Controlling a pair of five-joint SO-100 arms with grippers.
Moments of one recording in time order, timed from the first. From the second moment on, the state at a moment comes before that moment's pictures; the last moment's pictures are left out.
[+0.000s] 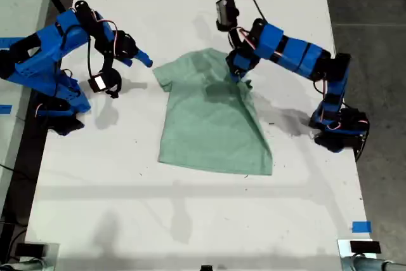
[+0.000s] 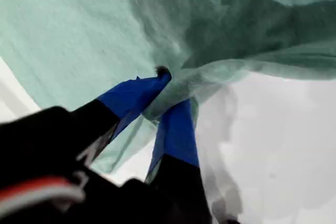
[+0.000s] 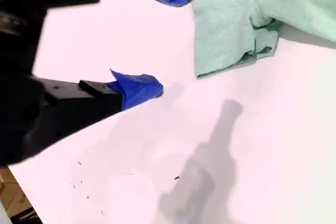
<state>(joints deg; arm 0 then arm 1) -46.3 114.0 110.7 84.7 33.5 28.5 63.9 55.1 88.1 -57.4</state>
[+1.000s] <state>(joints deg) -43.6 103.5 104.2 84.1 31.8 32.6 108.5 78.7 94.9 -57.7</state>
